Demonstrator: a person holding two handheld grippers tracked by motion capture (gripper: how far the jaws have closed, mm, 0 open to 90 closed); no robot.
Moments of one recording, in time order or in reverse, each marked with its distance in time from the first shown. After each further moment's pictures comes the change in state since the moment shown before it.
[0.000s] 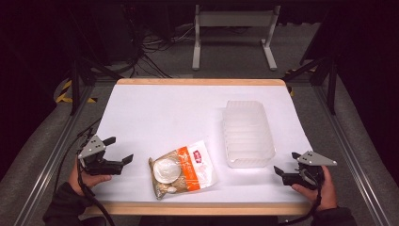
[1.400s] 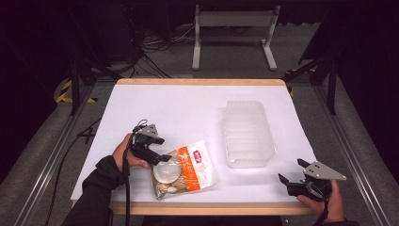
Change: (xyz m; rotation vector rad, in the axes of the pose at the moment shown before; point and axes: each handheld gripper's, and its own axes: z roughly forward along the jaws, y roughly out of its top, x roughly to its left) left arm -0.036 0.060 0.128 0.470 -0.366 0.176; right arm 0.015 -0.013 -0.030 -0.050 -0.042 -0.040
